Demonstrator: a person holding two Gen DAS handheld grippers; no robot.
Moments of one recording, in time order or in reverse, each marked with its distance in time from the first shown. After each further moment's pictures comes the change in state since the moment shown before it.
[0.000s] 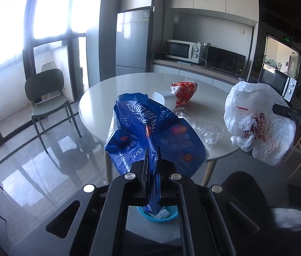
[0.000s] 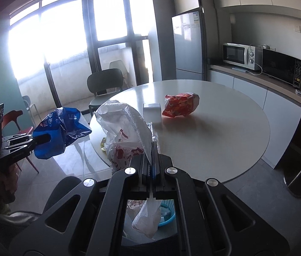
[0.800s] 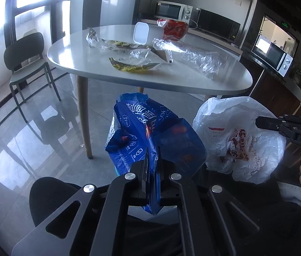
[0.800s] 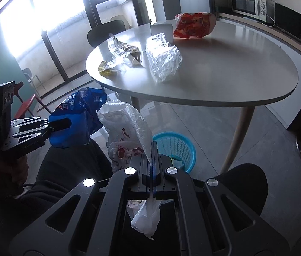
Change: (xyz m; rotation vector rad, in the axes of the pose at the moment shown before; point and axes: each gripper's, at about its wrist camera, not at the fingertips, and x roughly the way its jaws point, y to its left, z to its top) left arm 0.089 -0.011 -0.099 -0.028 0.236 -0.118; right arm 0.097 0.013 -0.114 0.049 0.322 0.031
